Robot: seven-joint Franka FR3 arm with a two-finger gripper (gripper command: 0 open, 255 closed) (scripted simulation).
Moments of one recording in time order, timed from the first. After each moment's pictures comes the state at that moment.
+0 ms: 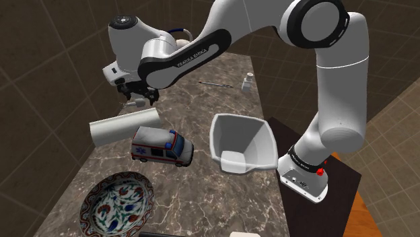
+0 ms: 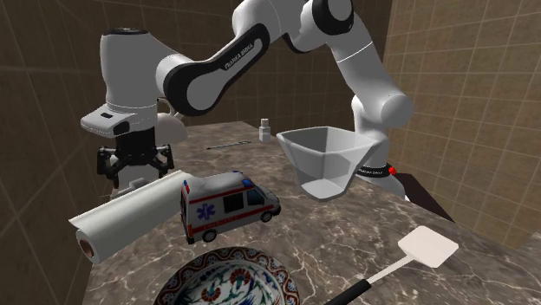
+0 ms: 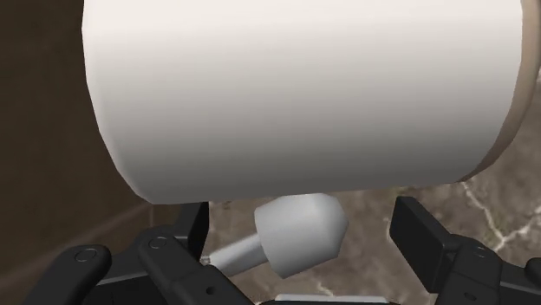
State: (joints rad) arm 0.25 0.56 0.43 -1.62 -0.55 2.21 -1.35
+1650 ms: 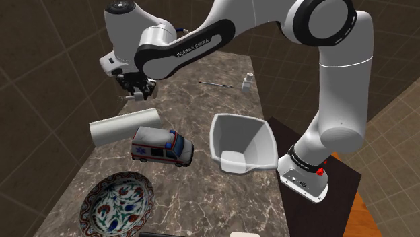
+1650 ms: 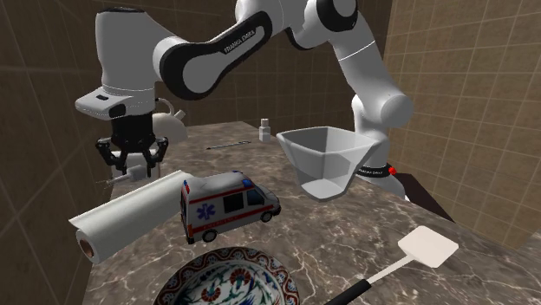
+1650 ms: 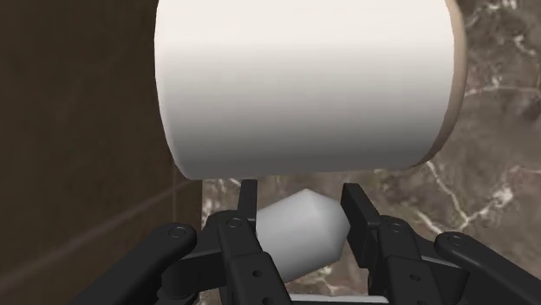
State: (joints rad) arm 0.24 0.52 0.45 -1.59 -0.52 2.15 -1.38
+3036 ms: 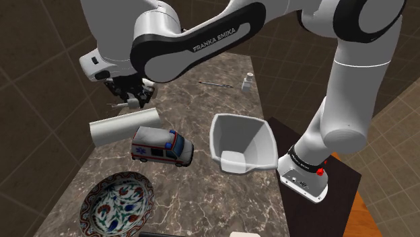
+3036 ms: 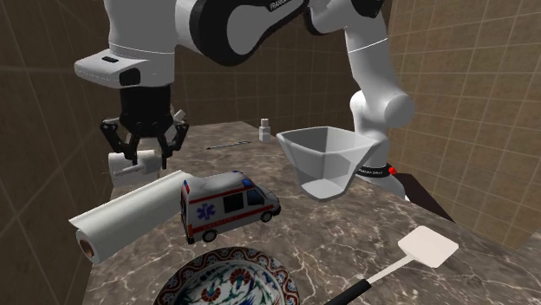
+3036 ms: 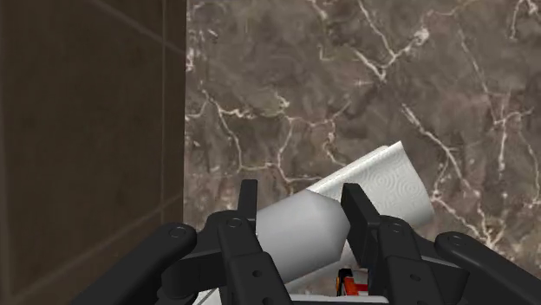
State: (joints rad) arm 0.32 0.36 0.52 -1.69 -0.47 2.05 -1.25
